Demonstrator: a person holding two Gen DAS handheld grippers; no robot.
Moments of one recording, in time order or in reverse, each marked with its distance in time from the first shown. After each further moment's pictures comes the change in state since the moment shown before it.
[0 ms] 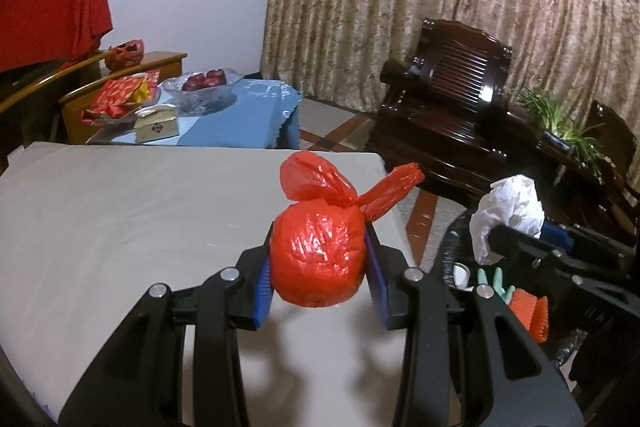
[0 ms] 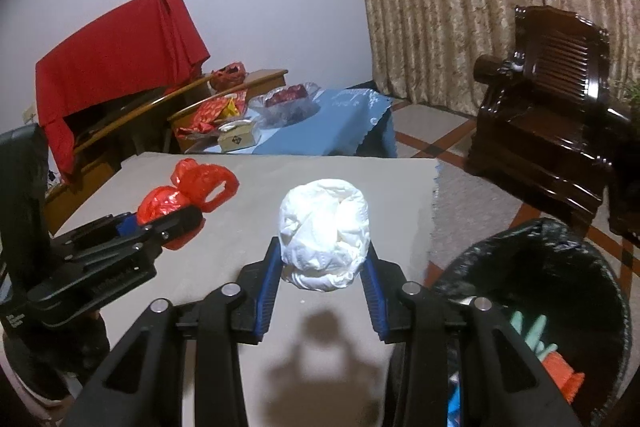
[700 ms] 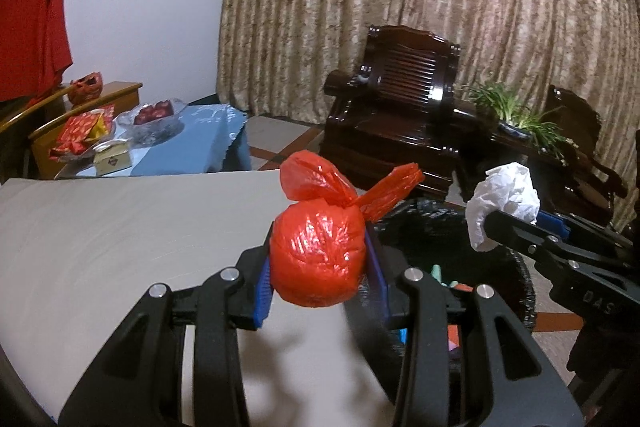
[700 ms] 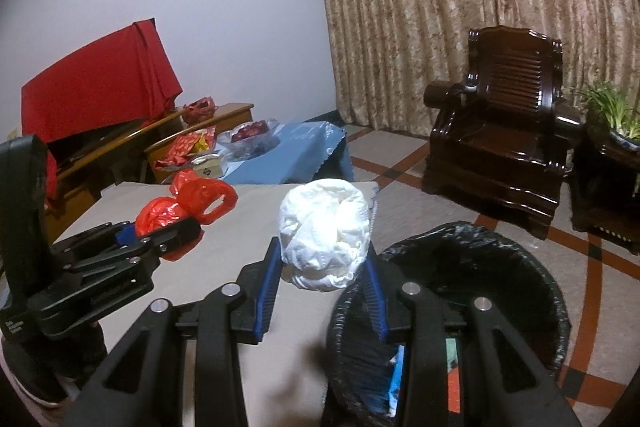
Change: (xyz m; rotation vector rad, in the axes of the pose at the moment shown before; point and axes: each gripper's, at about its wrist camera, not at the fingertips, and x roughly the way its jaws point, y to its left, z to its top) left arm -0.042 -0.088 -0.001 0.097 -0.050 -0.122; right arm -0.096 -0.049 -0.011 0.040 -0.113 -0.107
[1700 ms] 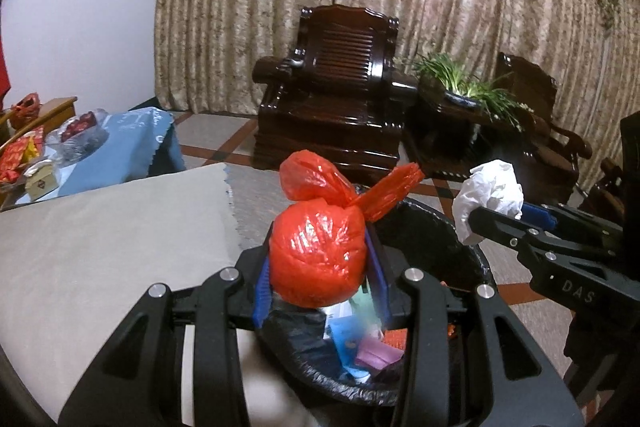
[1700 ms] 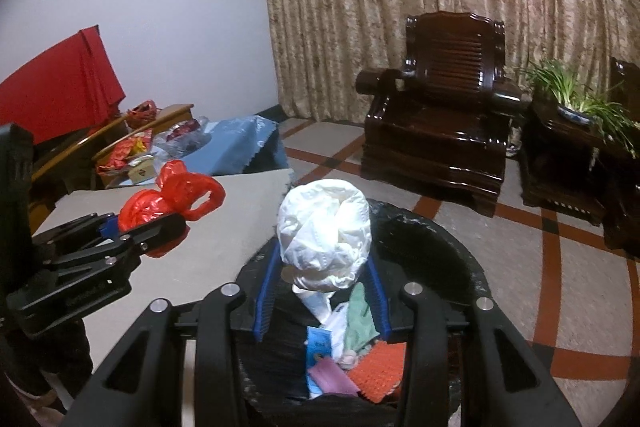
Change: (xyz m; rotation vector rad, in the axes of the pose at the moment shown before) left arm 0.069 -0.087 -0.011 0.120 0.056 -0.183; right arm -0.005 -0.096 -0.020 0.081 0.039 -0.185
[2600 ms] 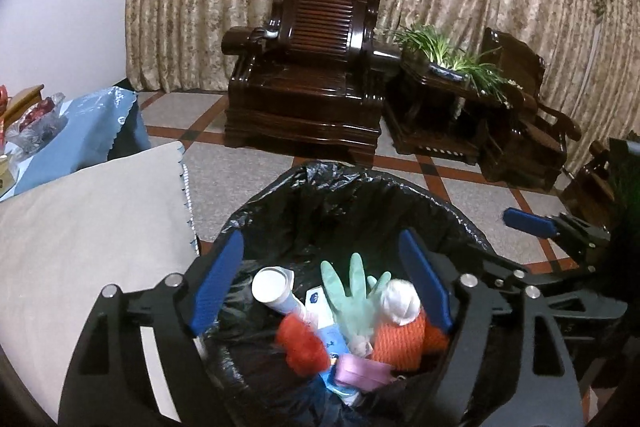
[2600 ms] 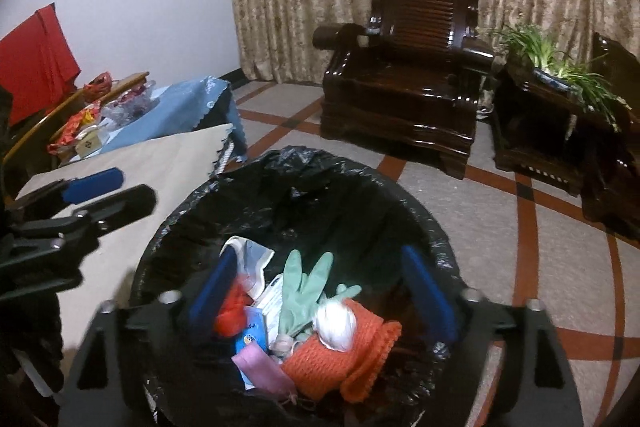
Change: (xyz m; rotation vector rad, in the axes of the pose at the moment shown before) left arm 0.083 -0.009 -0.004 0.011 0.090 -0.077; right arm 0.054 -0.060 -0.020 0.029 0.119 -0.119
